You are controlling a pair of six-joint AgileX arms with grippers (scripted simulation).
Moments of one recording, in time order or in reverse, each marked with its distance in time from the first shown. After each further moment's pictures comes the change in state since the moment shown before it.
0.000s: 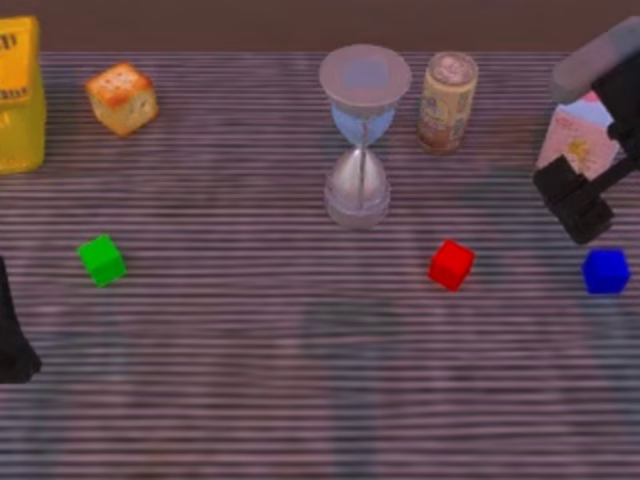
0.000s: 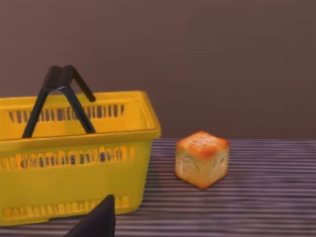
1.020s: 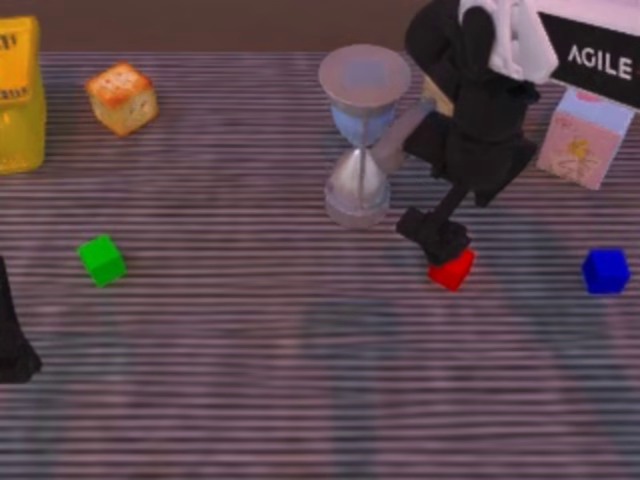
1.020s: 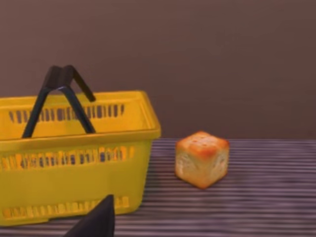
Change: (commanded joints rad) left arm 0.000 0.000 0.000 0.000 0.000 0.000; right arm 0.148 0.776 0.658 -0.383 0.001 -0.162
